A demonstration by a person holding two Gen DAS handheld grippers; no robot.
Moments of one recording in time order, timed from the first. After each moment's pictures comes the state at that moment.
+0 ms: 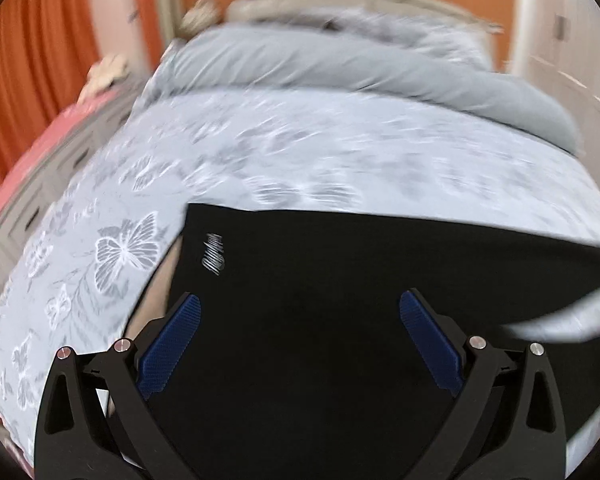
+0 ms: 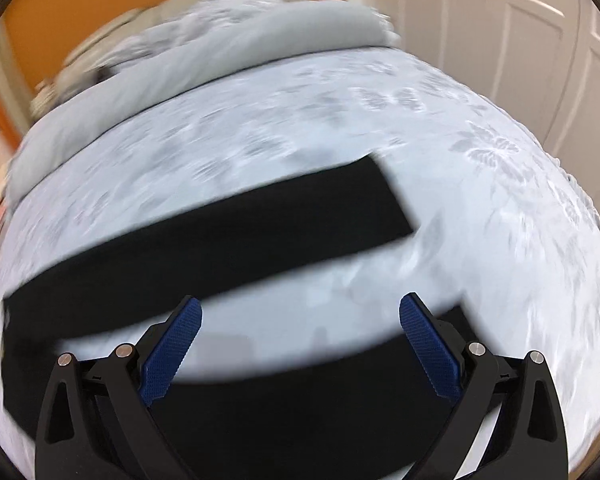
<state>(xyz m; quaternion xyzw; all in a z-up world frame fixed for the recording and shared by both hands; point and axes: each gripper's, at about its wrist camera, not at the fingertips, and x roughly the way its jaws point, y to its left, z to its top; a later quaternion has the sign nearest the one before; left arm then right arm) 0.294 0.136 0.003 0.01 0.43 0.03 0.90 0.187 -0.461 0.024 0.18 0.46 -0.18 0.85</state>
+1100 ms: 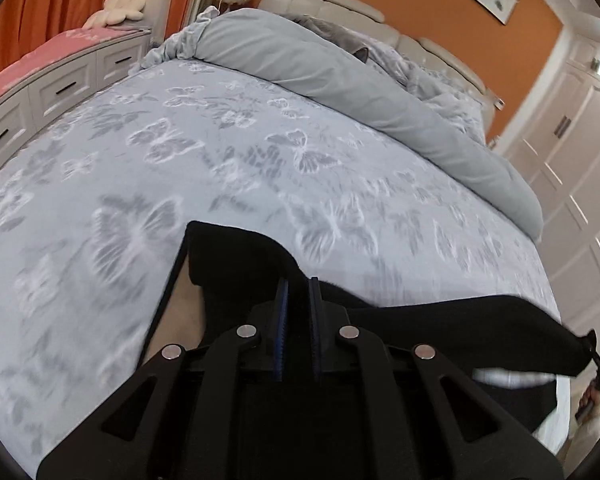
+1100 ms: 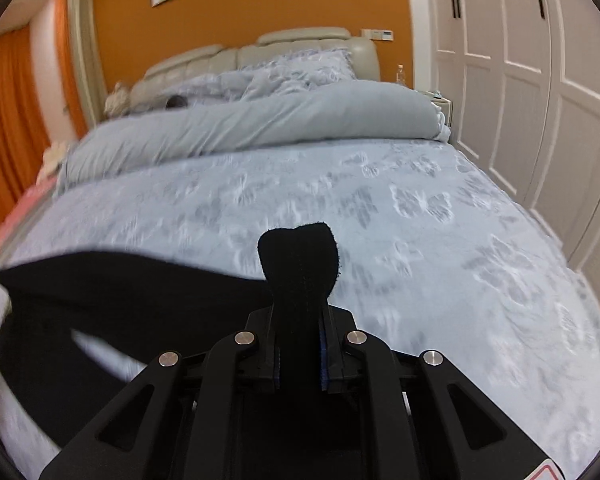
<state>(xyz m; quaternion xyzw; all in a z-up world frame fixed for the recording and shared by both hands) 0.255 0.247 0.030 -0.16 0.41 -0.05 0.90 0.136 -0.469 0.078 0.08 0.36 -0.06 0.93</state>
